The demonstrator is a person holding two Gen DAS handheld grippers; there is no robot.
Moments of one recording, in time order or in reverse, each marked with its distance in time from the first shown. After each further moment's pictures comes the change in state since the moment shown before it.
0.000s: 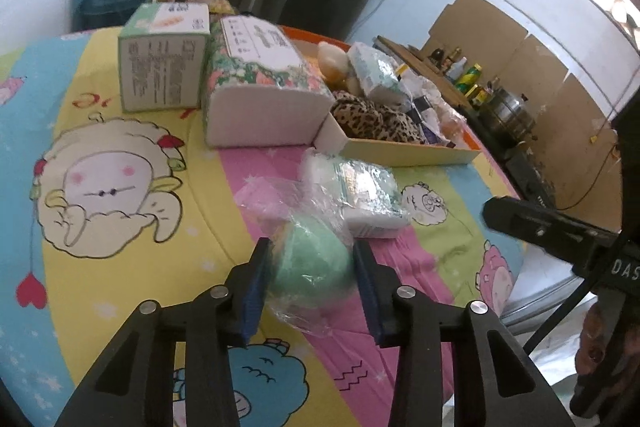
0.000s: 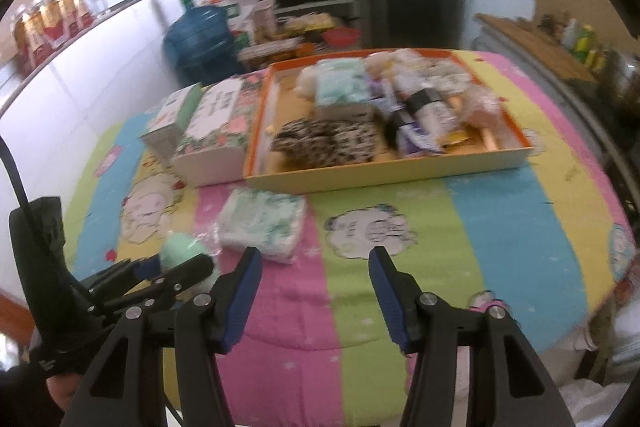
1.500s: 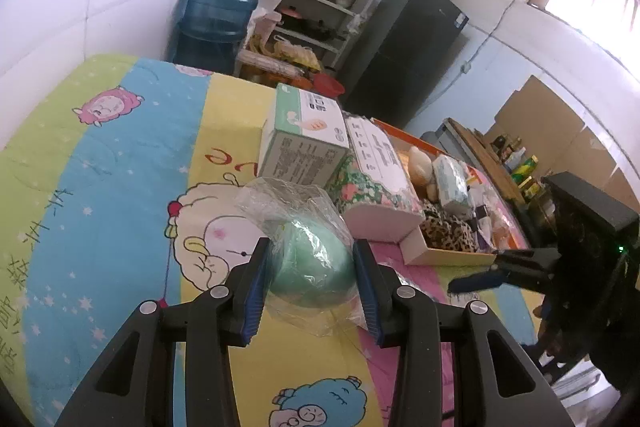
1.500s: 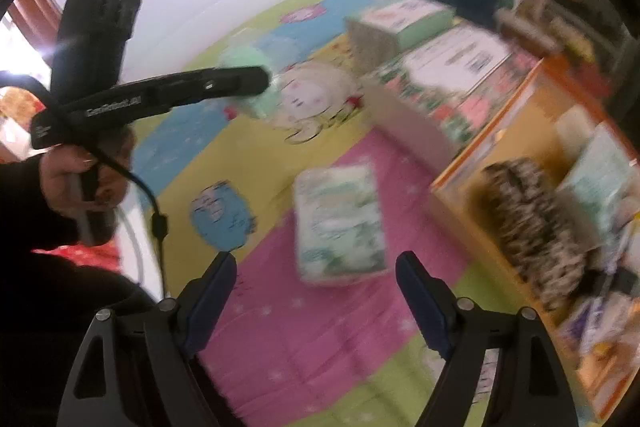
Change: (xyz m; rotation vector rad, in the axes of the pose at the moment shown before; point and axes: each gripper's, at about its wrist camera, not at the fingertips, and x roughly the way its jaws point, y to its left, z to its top) left arm -0.065 0.051 0.023 -0.225 -0.216 0.190; right arm 0.076 0.060 0.035 -0.784 0.300 0.506
